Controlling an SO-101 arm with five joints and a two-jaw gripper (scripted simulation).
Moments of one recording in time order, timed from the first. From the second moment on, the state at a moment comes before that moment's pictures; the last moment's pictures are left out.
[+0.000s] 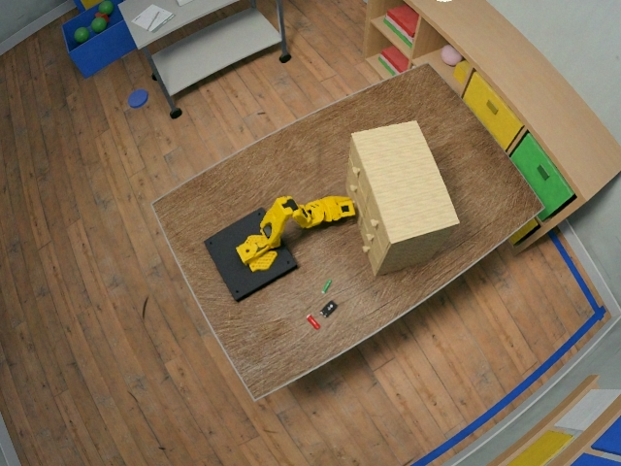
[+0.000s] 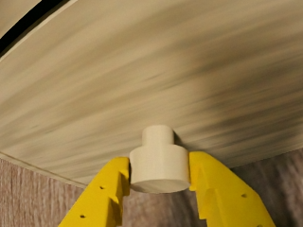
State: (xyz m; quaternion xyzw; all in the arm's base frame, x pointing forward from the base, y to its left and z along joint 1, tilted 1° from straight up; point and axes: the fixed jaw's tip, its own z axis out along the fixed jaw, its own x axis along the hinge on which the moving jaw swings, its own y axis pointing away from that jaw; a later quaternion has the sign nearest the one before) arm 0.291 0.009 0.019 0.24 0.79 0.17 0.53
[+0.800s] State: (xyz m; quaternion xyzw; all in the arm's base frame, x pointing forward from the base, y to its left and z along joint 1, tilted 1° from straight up) arm 0.284 0.010 0.019 0.24 0.79 0.17 0.54
